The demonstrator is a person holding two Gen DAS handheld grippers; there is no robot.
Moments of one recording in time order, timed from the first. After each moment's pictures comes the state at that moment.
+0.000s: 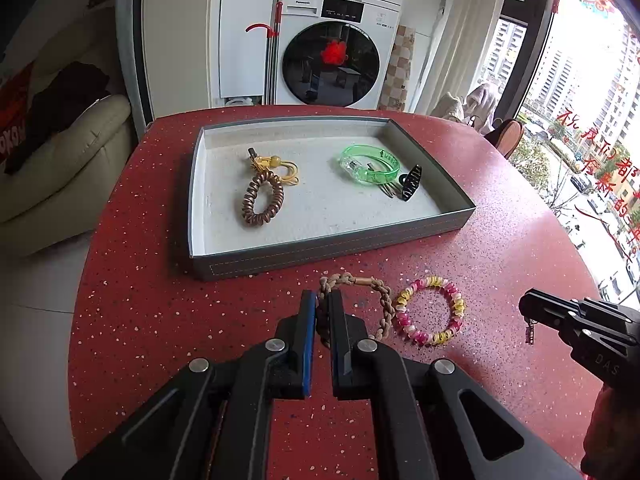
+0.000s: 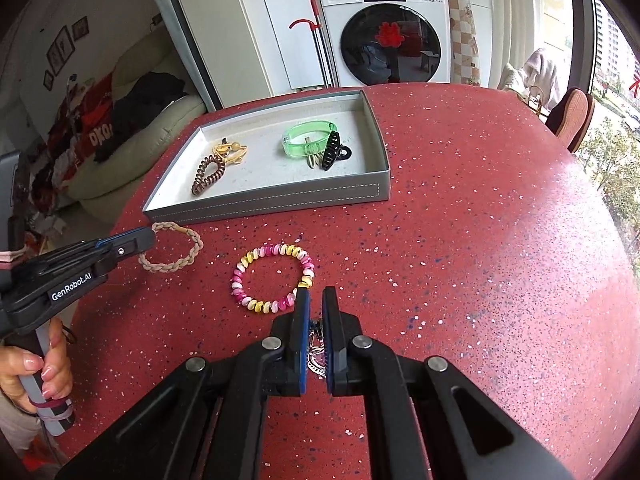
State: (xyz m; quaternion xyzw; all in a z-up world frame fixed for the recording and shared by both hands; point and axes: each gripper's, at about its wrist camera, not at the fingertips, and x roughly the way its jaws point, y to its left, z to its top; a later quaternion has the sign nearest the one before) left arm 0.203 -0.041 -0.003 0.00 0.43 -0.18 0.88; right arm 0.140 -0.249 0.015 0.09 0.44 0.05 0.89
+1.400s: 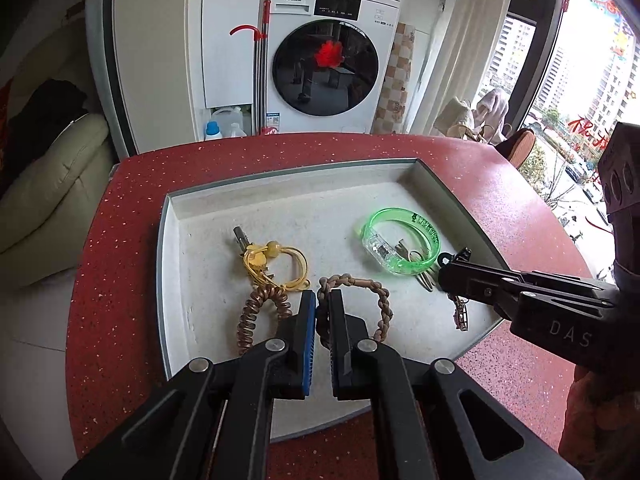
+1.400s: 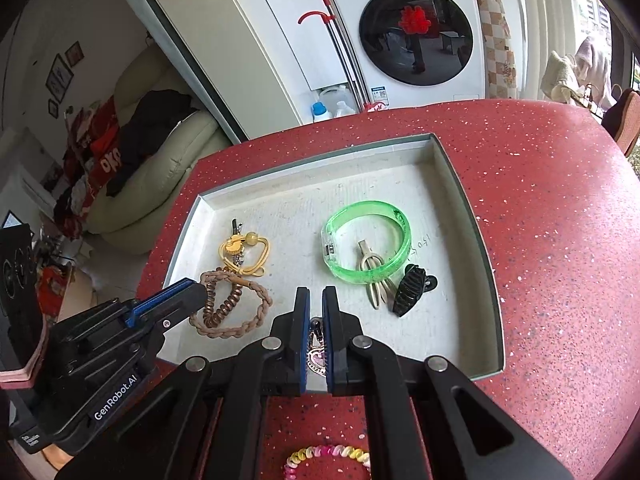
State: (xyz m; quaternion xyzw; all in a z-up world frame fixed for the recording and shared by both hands) left arm 0.331 -0.071 -0.009 0.02 0.44 -0.20 0.88; right arm 0.308 -0.227 0.015 0.15 0.46 0.09 0.87
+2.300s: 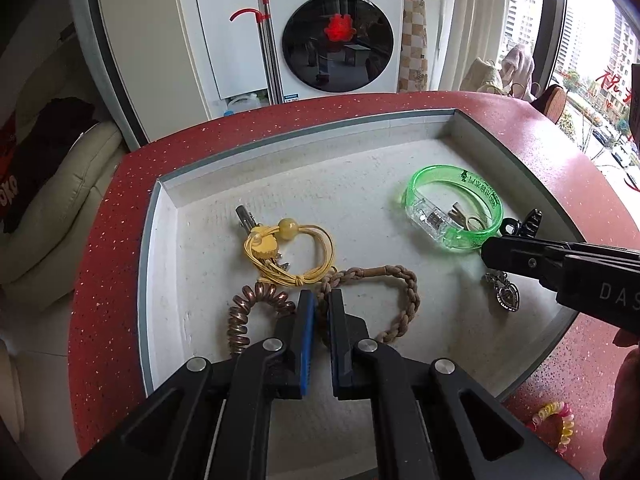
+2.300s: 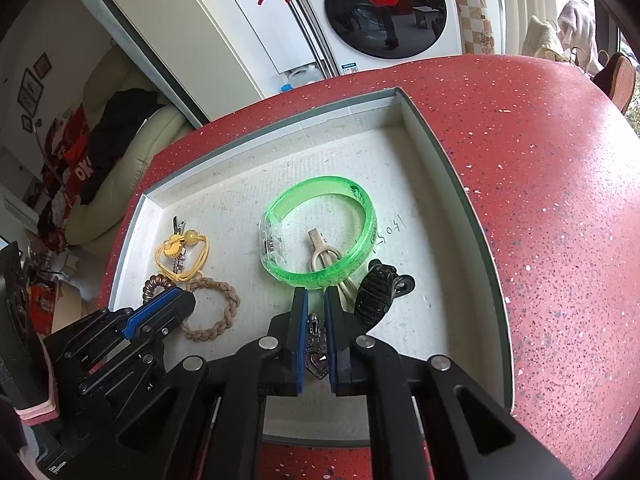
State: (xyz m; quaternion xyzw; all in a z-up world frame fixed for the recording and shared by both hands) left arm 0.349 -0.089 -0.048 0.09 0.45 -0.15 0.88; right arm 0.331 -0.248 -0.024 0.18 0.49 0.05 0.85
